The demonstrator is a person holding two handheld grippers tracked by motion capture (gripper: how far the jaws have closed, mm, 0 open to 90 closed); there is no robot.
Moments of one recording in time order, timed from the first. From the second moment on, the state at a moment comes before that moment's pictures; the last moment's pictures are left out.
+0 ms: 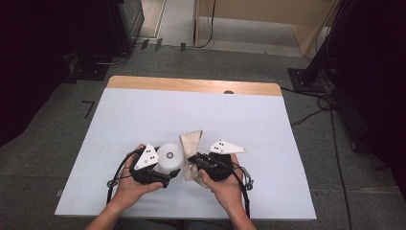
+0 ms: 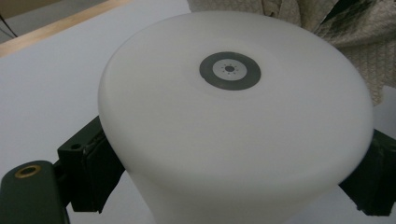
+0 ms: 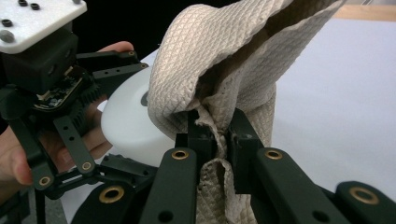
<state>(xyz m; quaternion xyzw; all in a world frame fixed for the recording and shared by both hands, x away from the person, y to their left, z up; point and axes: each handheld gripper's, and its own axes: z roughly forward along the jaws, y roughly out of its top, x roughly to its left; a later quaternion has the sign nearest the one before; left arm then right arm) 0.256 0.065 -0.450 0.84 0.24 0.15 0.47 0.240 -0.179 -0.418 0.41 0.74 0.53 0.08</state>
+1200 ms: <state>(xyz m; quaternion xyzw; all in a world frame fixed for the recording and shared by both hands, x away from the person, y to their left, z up) 0.259 0.067 -0.454 0.83 0.25 0.13 0.48 0.253 -0.171 -0.454 0.44 0.76 0.48 0.06</state>
